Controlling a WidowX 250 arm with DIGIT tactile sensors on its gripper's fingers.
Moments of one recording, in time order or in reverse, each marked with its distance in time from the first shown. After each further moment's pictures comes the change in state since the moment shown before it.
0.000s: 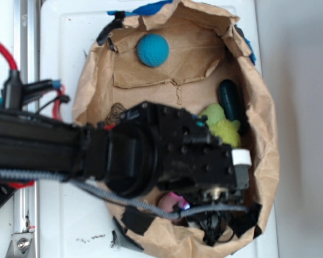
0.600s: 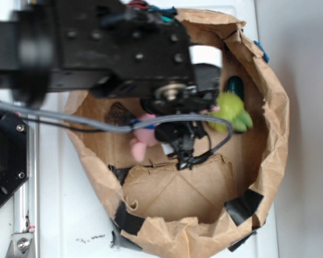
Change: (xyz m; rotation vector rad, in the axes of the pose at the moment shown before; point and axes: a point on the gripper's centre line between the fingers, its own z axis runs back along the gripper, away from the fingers) arm -0.007 0.063 0.076 0.120 -0.153 -0.097
